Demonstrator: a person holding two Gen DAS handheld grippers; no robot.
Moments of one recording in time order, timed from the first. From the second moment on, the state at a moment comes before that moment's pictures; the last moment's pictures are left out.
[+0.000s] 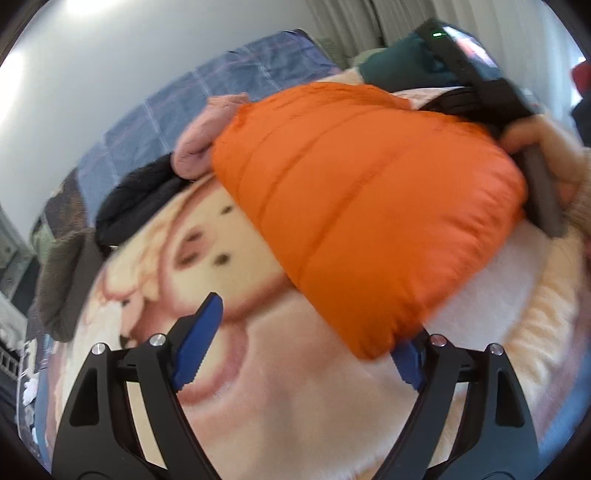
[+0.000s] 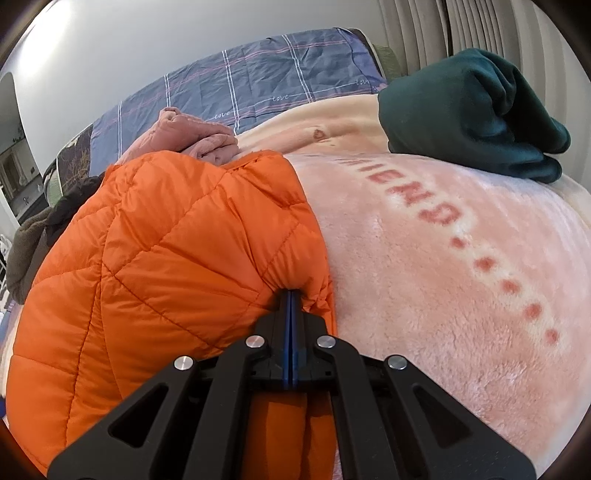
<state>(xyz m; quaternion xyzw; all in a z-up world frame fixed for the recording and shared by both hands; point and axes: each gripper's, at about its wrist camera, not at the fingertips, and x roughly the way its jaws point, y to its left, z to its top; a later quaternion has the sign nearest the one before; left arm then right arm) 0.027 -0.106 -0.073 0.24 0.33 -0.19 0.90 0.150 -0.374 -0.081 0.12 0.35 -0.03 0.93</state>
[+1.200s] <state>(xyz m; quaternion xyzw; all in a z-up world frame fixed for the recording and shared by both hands) 0.113 -0.151 -0.014 0.15 0.31 -0.30 0.89 0.149 -0.380 -0.081 0.15 0.34 -0.03 0.93</state>
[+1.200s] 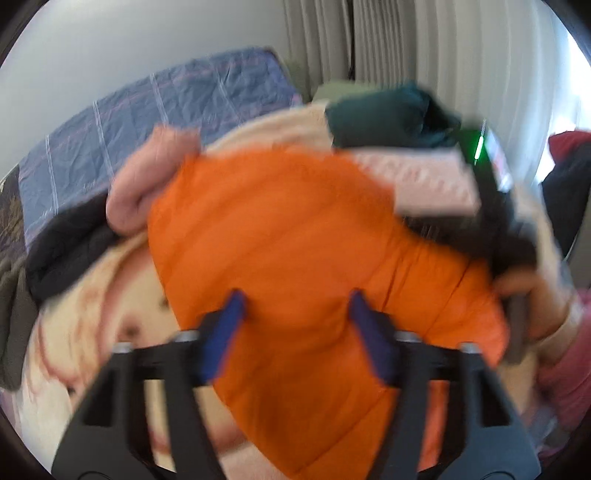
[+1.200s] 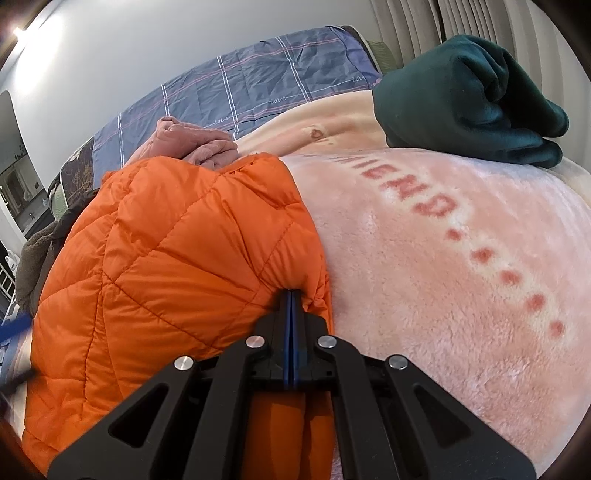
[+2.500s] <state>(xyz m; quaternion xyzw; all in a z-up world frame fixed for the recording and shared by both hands) 0.227 -0.193 -0.061 0.19 0.34 -0.23 0.89 0.023 -0.399 -0.044 0.29 0.34 0.07 0.89</state>
